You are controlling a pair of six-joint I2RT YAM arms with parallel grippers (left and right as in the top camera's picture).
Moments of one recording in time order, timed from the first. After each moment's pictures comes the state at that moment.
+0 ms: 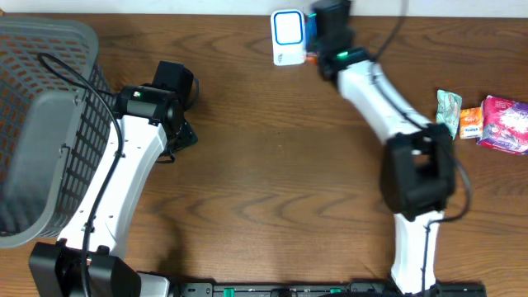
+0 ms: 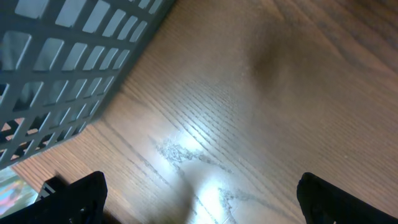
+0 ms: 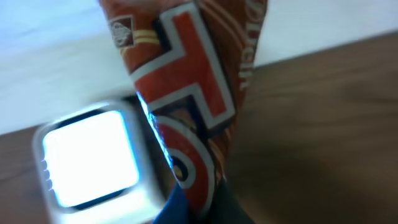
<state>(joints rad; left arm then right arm) -0.19 1.56 1.38 -1.31 -0.37 -0.72 0.29 2.18 1.84 -0.31 0.36 0.42</state>
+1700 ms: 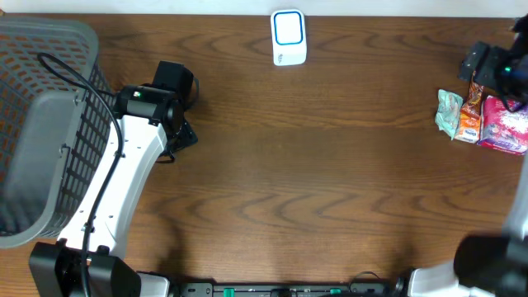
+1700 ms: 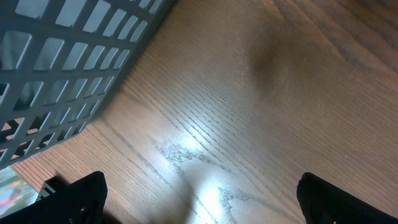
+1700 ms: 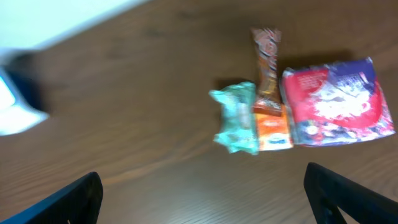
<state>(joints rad) -0.19 1.56 1.38 -1.31 -0.37 -0.72 -0.34 1.66 1.84 -1.11 -0.11 0.11</state>
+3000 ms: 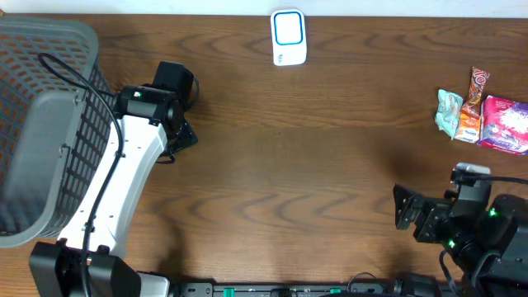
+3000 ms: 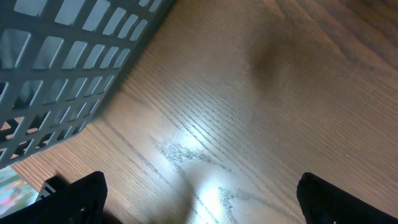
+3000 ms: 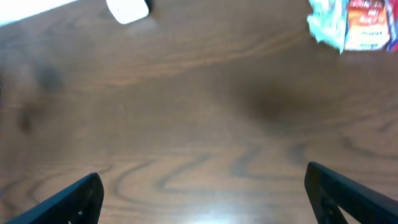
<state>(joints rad) -0.19 1.56 1.38 -1.31 -0.37 -0.72 -0.19 0.58 0.99 -1.16 -0.28 0.11</state>
